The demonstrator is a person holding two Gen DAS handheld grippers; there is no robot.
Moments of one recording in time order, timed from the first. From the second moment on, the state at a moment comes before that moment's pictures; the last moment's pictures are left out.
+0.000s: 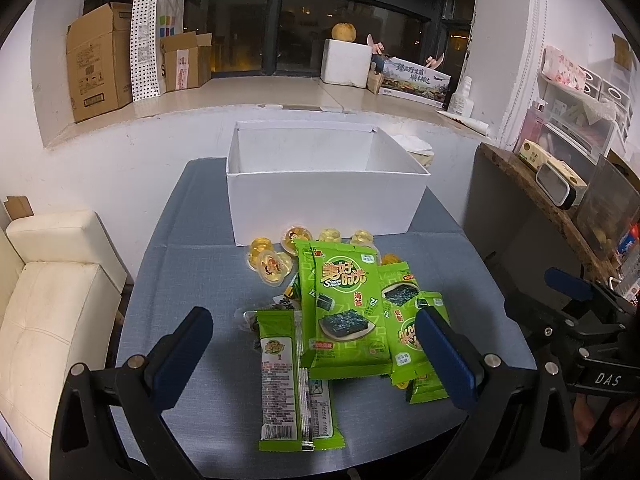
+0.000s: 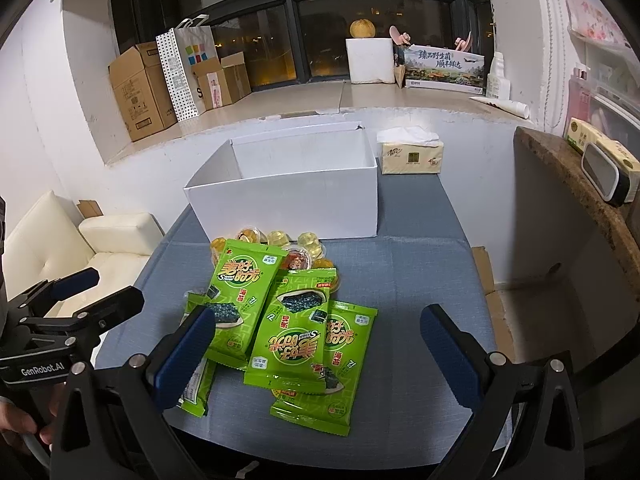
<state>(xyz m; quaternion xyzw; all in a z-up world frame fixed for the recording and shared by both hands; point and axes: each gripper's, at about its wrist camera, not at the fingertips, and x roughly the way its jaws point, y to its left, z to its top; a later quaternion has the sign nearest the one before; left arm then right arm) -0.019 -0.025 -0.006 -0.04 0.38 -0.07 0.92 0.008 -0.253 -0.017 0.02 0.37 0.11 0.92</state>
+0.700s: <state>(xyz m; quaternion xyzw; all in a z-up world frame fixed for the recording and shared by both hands) -0.021 0.039 -0.040 -0.08 0.40 -0.01 0.91 0.127 -0.141 -0.109 0.03 0.53 0.15 0.84</state>
